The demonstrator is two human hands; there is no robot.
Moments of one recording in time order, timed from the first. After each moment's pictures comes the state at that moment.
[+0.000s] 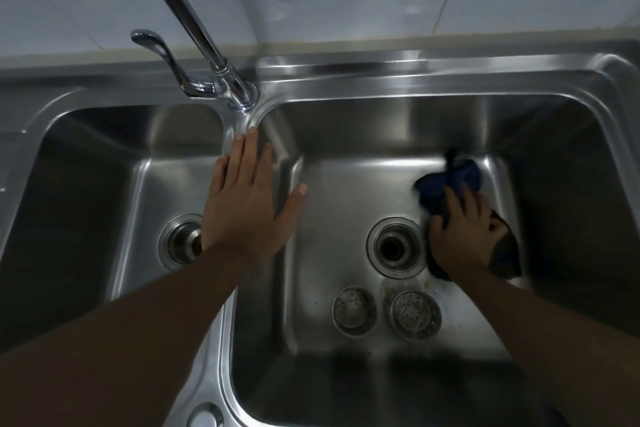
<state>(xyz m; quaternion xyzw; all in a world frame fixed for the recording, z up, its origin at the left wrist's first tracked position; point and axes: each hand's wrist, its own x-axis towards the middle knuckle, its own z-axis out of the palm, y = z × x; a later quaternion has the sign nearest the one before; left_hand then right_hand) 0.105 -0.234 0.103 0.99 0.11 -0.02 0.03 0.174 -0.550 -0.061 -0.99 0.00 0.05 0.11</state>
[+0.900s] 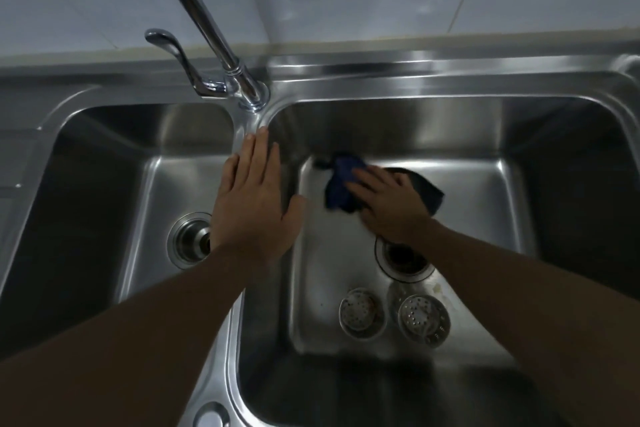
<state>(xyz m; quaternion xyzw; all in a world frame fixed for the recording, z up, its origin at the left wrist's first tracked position) 0.103 -0.230 0.107 0.99 0.10 -0.04 0.03 0.217 -0.448 -0.053 -0.91 -0.41 0.09 0.05</state>
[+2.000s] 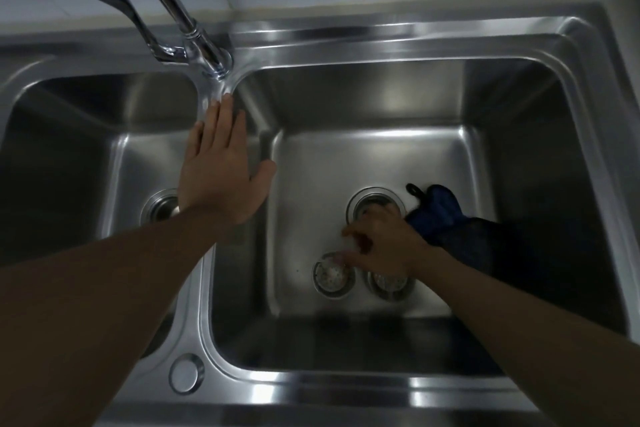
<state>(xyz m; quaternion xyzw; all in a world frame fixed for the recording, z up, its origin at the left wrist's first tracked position) 0.104 -0.234 0.106 0.99 0.10 -0.04 0.02 0.123 -0.510 -0.021 -0.87 -0.37 0.24 0.21</state>
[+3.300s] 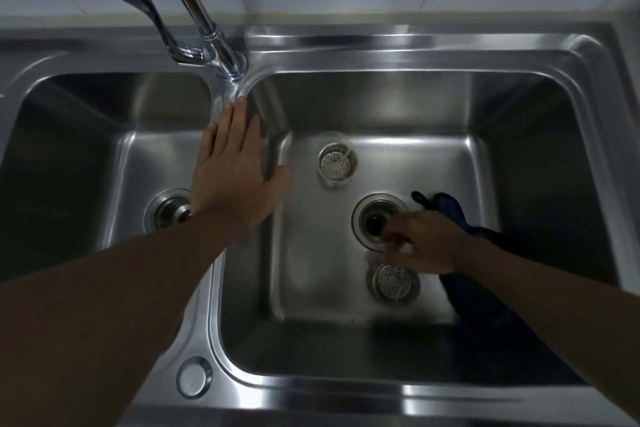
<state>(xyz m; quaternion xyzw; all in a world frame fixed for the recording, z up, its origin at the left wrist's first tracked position) 0.103 -0.234 0.106 0.99 0.11 -0.03 0.03 0.155 -0.551 0.000 -0.86 -0.42 0.26 0.14</state>
